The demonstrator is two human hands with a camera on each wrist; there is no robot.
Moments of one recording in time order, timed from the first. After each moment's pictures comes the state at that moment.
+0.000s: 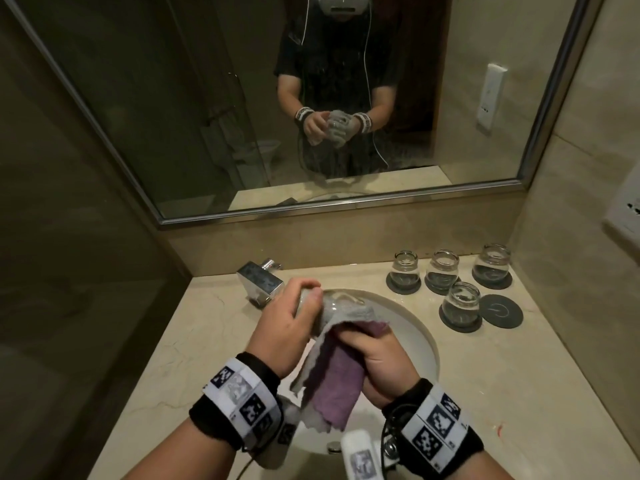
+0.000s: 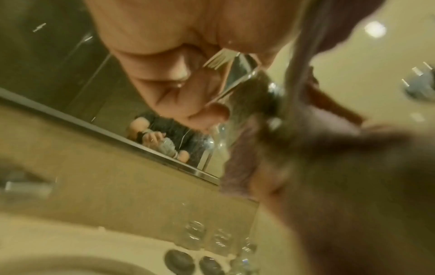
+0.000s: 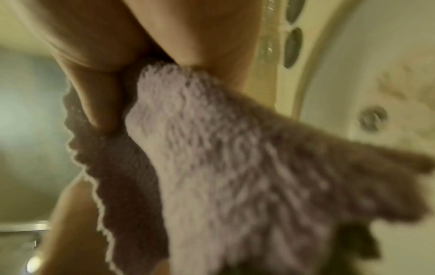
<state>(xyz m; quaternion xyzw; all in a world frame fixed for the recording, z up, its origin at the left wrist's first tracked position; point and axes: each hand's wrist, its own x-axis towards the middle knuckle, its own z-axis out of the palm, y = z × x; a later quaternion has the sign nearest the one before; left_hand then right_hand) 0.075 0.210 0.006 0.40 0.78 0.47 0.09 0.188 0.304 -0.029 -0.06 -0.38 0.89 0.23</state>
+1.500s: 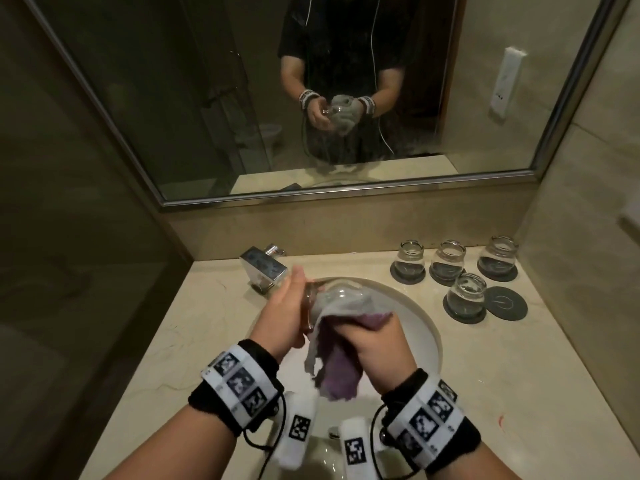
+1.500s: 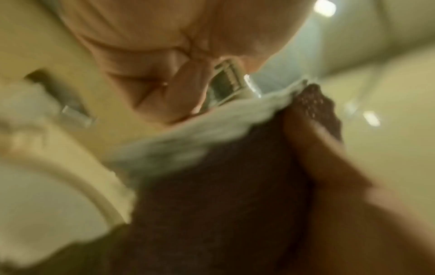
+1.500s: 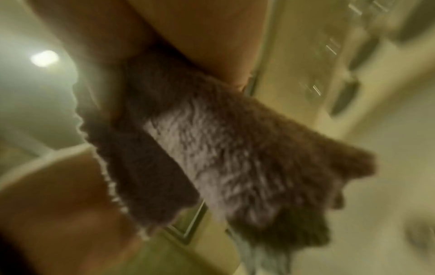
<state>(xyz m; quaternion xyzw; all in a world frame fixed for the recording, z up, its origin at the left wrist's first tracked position) 0.069 0.209 -0.001 0.23 0.73 0.59 0.27 0.186 0.296 -0.017 -0.13 -0.52 0.79 0.29</state>
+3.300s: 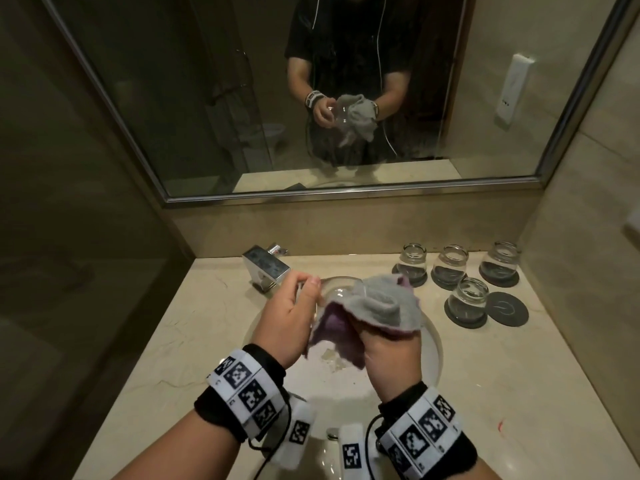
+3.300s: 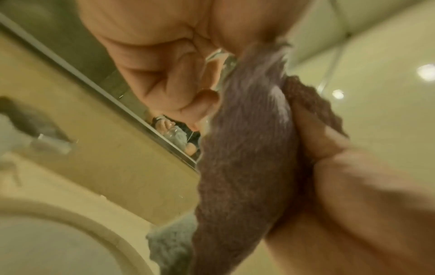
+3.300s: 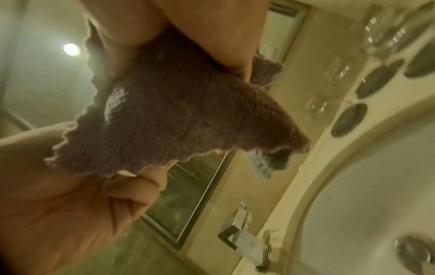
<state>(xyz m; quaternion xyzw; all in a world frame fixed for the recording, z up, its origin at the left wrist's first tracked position) 0.073 0.202 -0.003 0.34 0.78 0.52 0.09 0.183 0.293 -0.030 -0.24 -0.52 0.71 0.42</state>
